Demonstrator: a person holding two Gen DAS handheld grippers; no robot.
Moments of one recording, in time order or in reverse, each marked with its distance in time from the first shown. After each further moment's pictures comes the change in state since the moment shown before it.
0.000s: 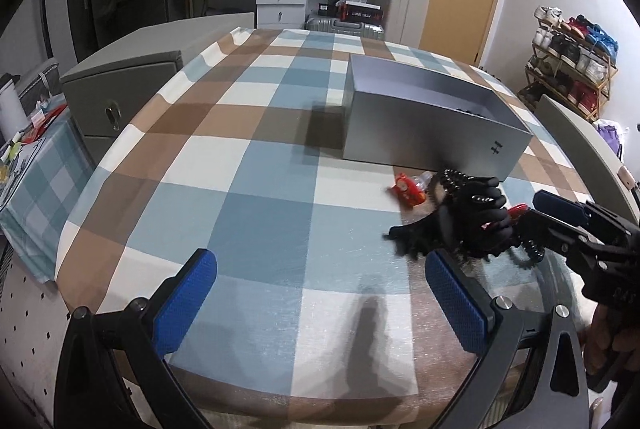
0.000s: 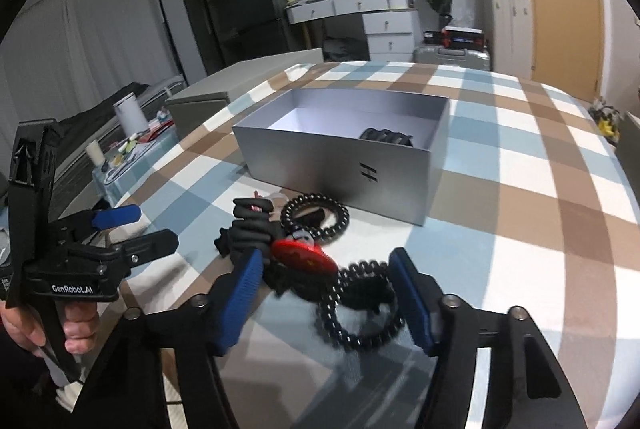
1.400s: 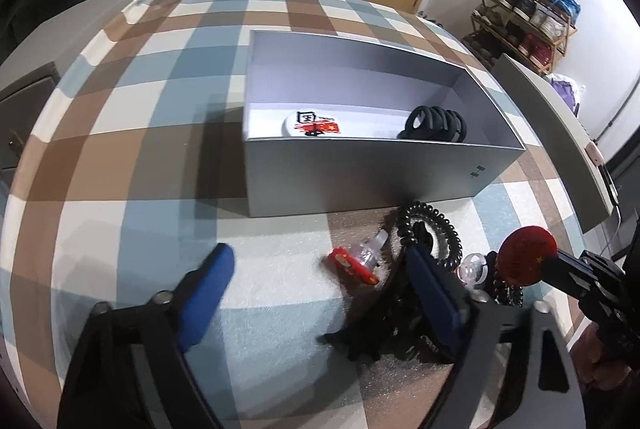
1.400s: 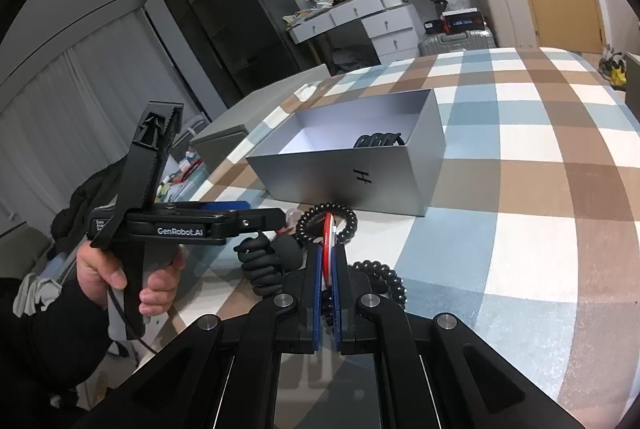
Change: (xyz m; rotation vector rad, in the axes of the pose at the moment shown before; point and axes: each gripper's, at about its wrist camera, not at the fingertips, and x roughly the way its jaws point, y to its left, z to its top) left arm 0.060 -0.025 0.058 0.127 0.231 -0.254; right arm -0.025 -0.031 -0.007 0.196 -0.070 0.149
